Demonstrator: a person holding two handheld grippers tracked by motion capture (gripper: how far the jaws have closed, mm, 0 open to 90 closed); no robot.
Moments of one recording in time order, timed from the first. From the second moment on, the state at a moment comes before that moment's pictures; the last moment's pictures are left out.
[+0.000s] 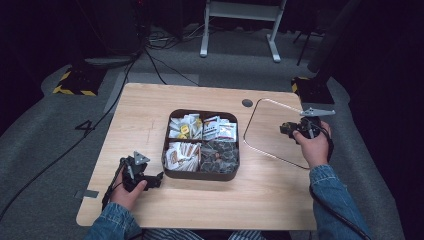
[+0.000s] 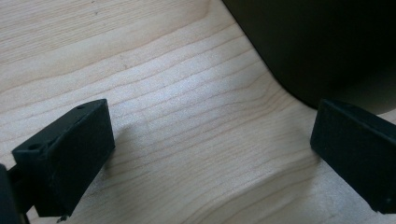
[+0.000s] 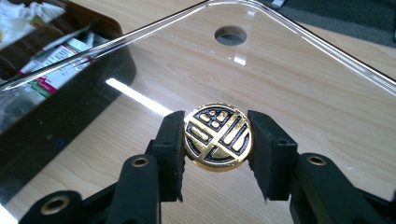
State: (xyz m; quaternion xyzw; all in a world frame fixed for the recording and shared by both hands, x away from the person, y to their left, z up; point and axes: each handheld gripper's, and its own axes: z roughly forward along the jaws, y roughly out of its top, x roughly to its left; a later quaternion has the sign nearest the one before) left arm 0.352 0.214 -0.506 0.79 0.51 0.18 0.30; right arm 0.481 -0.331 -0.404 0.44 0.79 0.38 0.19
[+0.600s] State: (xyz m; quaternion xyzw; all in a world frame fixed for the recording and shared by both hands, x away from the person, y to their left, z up) left arm 0.352 0.215 -0.506 0.79 0.50 0.18 0.31; right arm 0.485 -0.333 -0.452 0.46 0.79 0.36 0.19
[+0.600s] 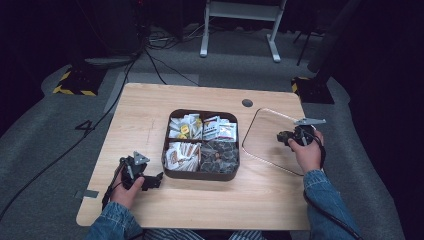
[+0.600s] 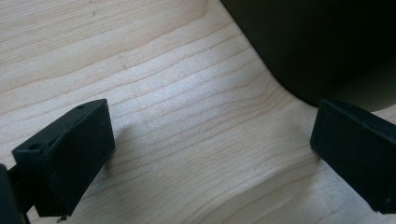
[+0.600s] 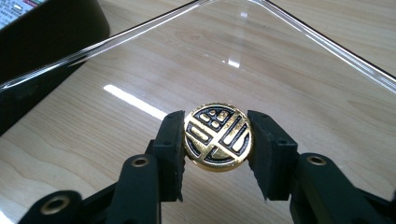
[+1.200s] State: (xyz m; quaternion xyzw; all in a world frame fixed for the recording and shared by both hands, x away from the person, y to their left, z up) left arm 0.352 0.215 -0.506 0.79 0.50 0.18 0.31; right arm 0.487 -0.325 -0.477 0.45 0.80 0.35 0.18
